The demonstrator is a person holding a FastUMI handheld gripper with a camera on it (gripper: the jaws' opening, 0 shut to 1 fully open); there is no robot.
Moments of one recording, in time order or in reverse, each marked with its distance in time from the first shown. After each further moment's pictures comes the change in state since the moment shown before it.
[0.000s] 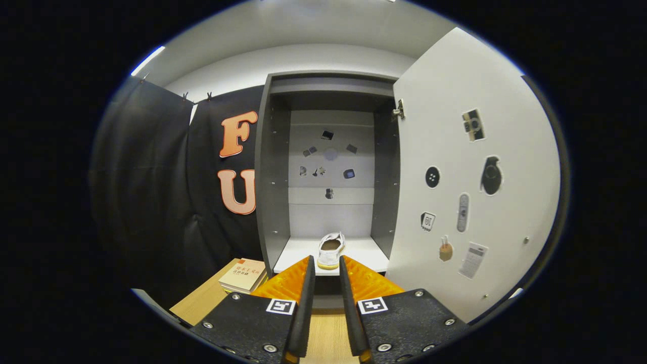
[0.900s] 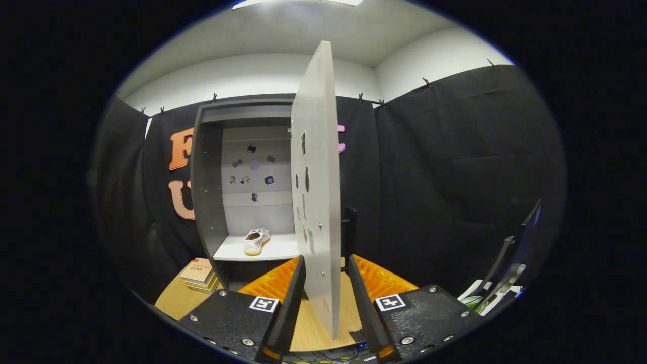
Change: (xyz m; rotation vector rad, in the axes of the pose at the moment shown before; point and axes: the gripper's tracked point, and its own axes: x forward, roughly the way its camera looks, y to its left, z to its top) arm -0.136 -0.190 -0.009 0.043 0.004 -0.309
